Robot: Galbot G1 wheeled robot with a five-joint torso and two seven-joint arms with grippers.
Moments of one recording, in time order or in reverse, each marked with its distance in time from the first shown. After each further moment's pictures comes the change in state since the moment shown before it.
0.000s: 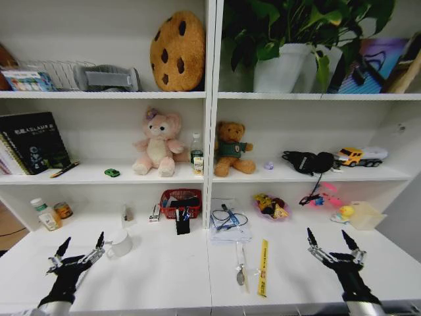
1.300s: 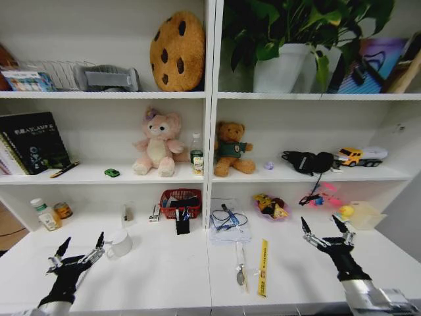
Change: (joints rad) left arm 0.000 0.000 0.000 0.000 0.000 0.000 0.000; right arm 0.046 -0.105 0.012 -0.022 0.018 -0.021 0.018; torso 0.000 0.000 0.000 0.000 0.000
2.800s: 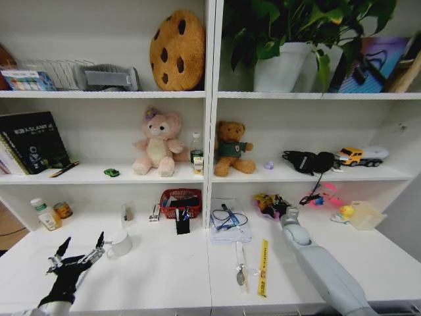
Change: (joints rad) left arm 0.000 0.000 0.000 0.000 0.000 0.000 0.000; right arm 1.119 -0.142 -0.699 -0.852 0.065 -0.409 0.239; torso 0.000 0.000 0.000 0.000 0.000
